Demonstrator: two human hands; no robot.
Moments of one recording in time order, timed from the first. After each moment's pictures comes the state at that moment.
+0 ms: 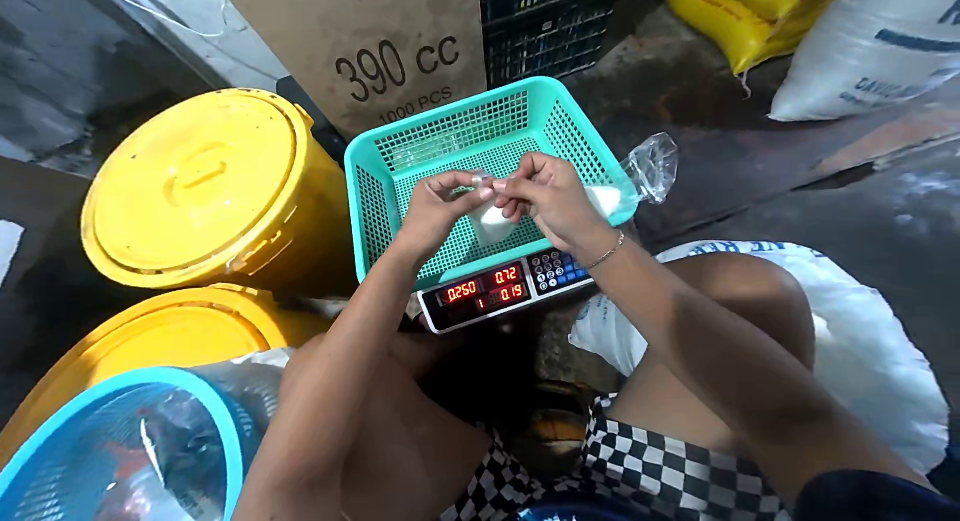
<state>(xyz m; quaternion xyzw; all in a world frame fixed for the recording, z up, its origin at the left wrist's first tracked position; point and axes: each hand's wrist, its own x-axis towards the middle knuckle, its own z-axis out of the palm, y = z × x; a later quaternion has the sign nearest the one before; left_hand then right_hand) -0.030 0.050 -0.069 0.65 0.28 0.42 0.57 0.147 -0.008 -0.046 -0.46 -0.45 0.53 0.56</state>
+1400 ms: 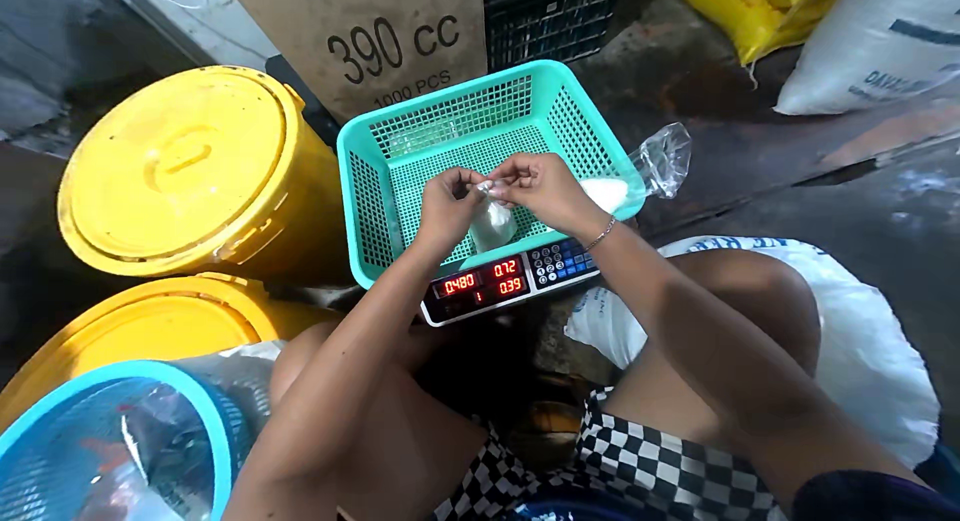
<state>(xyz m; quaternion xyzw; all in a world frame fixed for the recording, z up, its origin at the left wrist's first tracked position) -0.010 0.044 -0.083 0.63 0.45 0.36 0.51 0.163 0.014 -0.070 -0.54 -0.60 0.43 0.41</state>
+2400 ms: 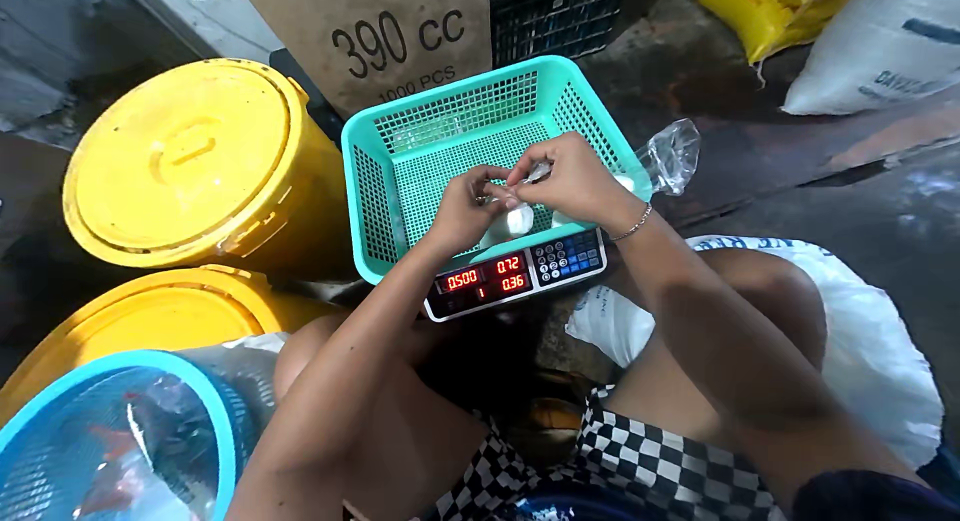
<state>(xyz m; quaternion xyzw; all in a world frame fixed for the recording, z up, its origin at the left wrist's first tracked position) -0.008 0.039 -0.081 0.72 0.37 0.29 0.52 0.177 0.008 -0.044 -0.54 -0.70 0.32 0.34</state>
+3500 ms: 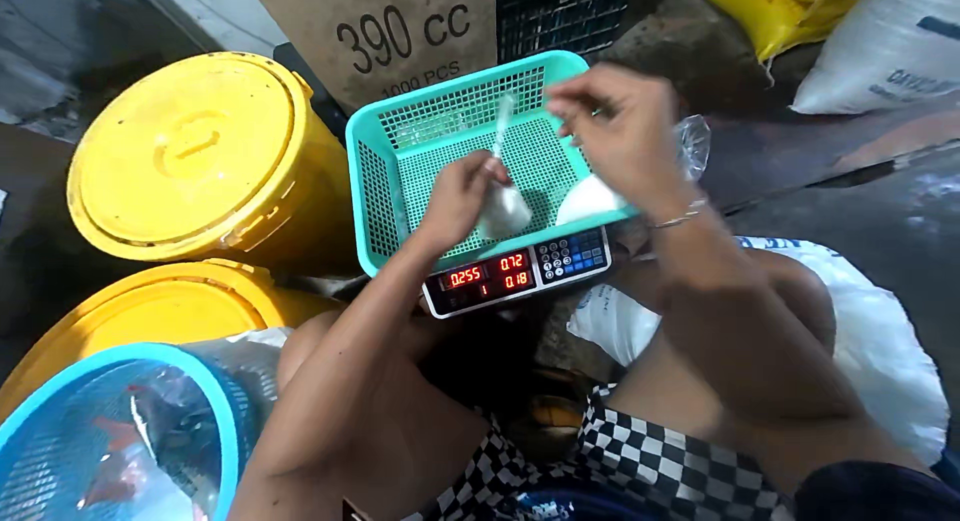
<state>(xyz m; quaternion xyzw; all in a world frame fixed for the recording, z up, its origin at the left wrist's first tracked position) -0.021 0.040 -0.059 0.75 0.37 0.31 0.46 0.190 0.005 -0.013 -0.53 -0.70 0.13 0.46</state>
